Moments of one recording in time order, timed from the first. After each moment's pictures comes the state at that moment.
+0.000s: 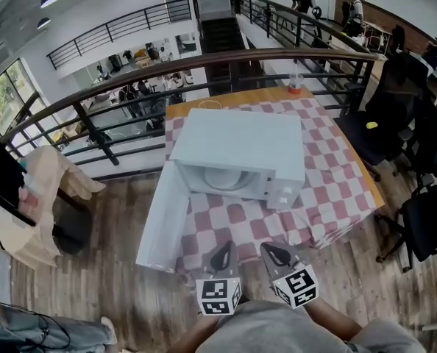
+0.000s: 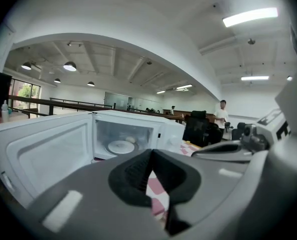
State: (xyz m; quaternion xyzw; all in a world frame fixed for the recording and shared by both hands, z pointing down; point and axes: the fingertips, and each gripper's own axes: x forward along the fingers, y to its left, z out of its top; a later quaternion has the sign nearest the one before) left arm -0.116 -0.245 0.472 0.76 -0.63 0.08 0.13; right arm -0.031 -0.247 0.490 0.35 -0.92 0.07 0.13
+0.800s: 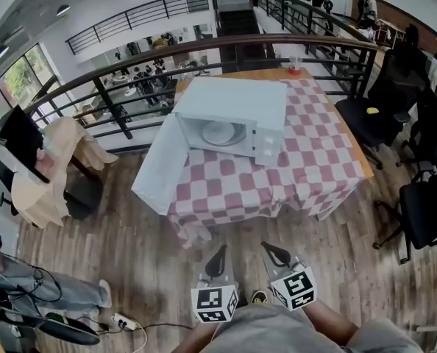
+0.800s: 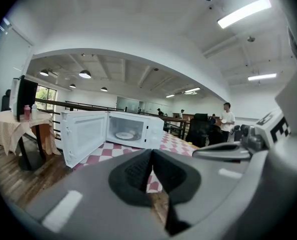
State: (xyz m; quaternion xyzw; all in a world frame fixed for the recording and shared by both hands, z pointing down) left arm -0.013 -0.018 0.477 0.71 -0.69 0.06 0.13; right arm 0.083 -0.045 0.496 0.33 -0.93 0.07 0.12
